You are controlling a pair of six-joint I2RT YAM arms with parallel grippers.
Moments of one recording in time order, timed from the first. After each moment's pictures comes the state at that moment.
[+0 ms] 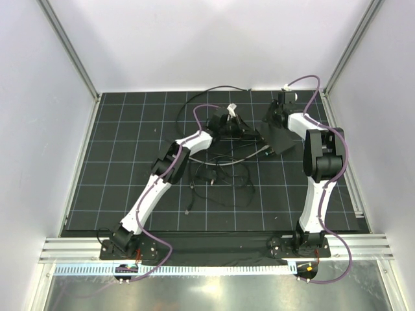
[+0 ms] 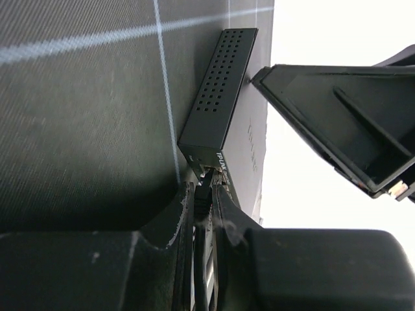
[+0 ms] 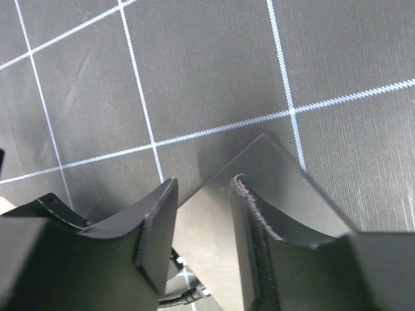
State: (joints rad) left arm -0.61 2.81 2.23 0.23 0.58 -1.19; right arm 0.06 2.09 1.48 -0.14 -0.02 0.45
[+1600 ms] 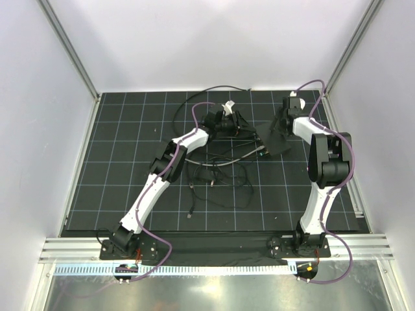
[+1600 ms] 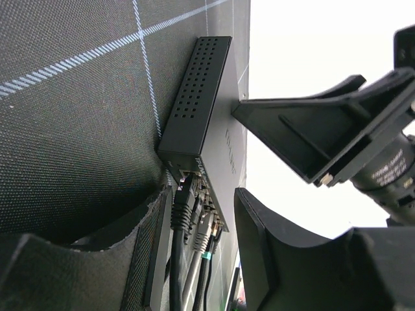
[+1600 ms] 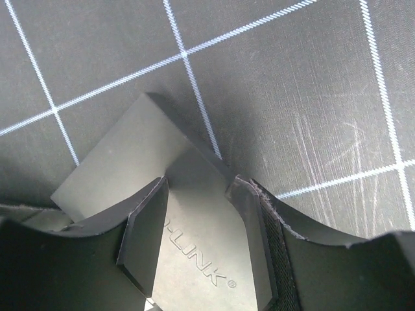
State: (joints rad) left arm -0.57 2.83 2.27 0.25 0.73 -1.20; right arm 0.03 1.99 1.38 -0.26 0.12 0.41
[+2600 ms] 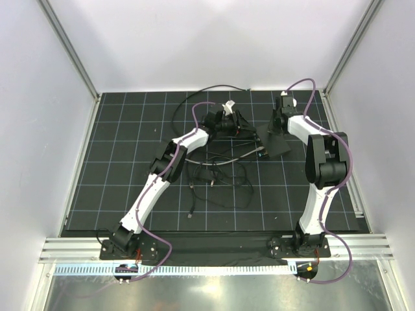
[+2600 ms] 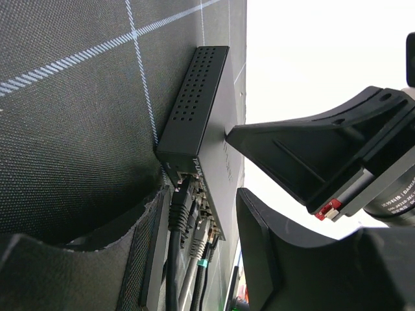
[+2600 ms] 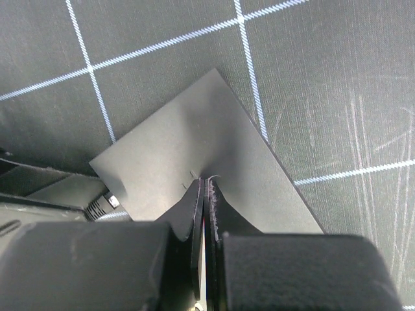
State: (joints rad) left arm -0.57 2.84 2.28 0.26 0.74 -1.21; right arm 0.09 1.98 1.39 -0.32 0.10 0.38
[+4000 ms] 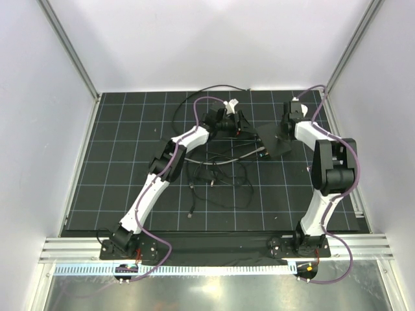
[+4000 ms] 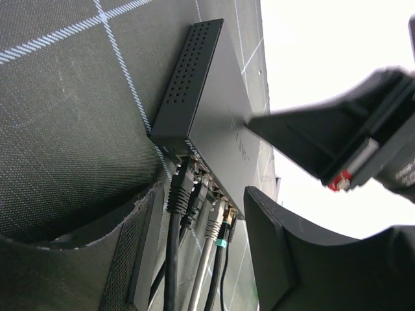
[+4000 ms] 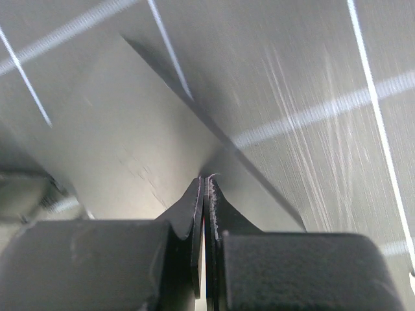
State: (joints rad) left arm -0.57 2.78 2.25 0.17 0.75 -1.01; right arm 0.05 1.91 1.30 -0.33 0.17 0.43
